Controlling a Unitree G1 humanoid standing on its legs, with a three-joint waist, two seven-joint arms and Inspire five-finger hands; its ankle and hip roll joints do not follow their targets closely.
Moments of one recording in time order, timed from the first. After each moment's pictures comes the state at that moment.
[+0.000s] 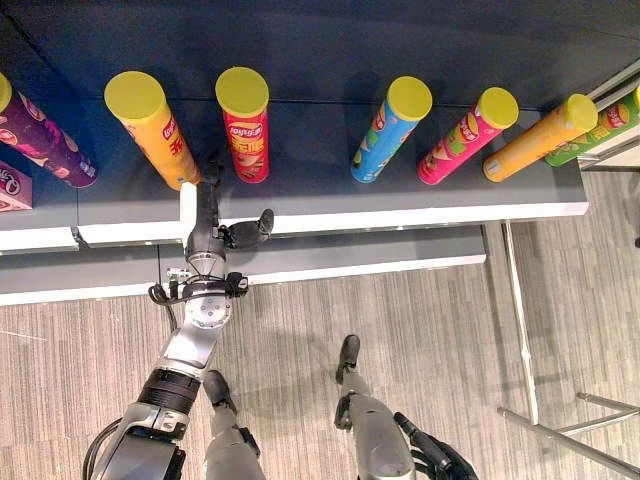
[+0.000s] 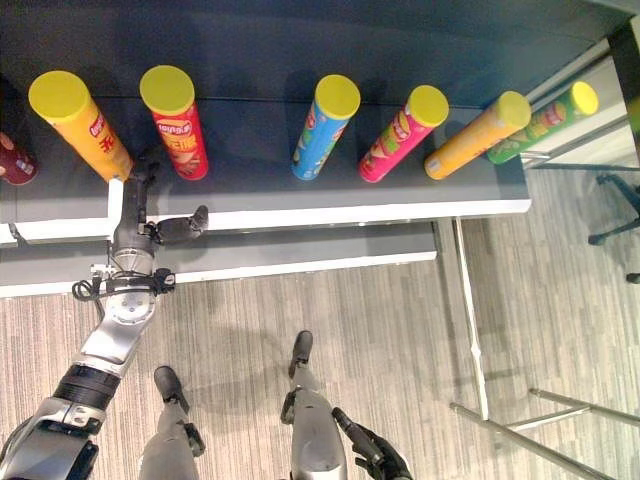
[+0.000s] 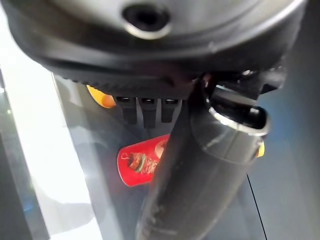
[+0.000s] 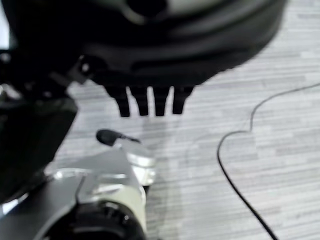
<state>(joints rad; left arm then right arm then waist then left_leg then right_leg) -0.45 0.40 -0.15 0.31 0.04 -0.17 0.45 0.17 -0.29 0.23 0.91 0.33 -0.15 0.14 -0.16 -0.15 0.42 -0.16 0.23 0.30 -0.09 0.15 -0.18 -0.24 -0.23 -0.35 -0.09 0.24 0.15</state>
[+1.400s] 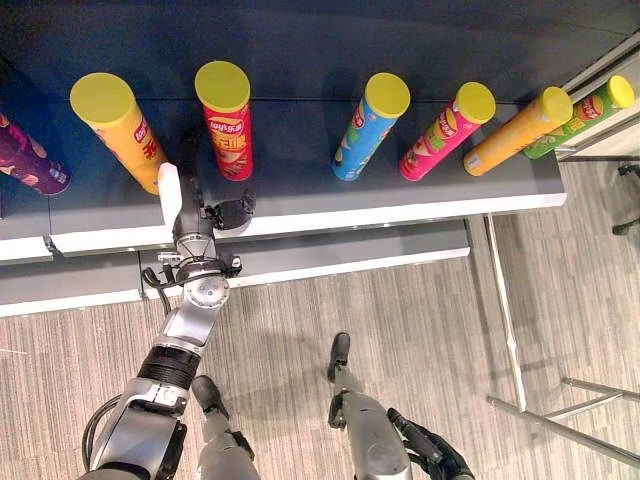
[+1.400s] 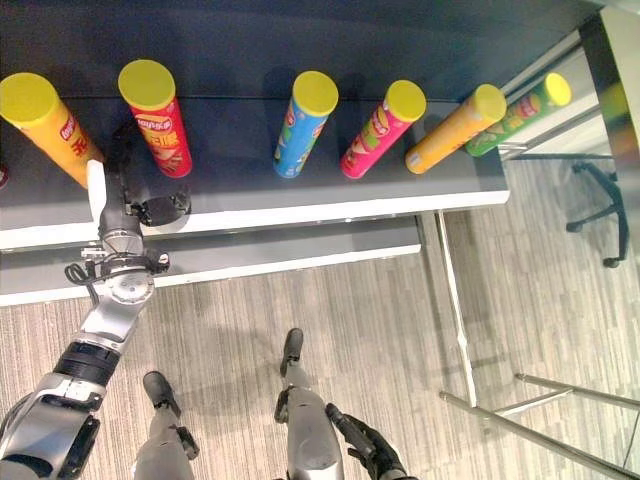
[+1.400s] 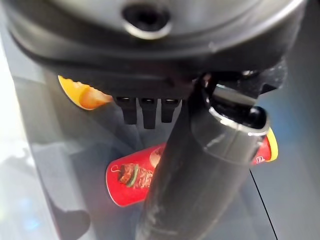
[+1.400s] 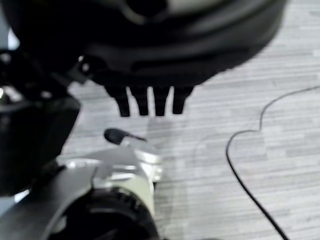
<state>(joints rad) -0.57 0.42 -0.16 0.43 0.08 -0.14 0.56 0.18 -0.29 0.27 0.85 0.31 -0.16 0.12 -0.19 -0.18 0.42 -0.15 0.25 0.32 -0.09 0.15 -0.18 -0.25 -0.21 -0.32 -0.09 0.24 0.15</state>
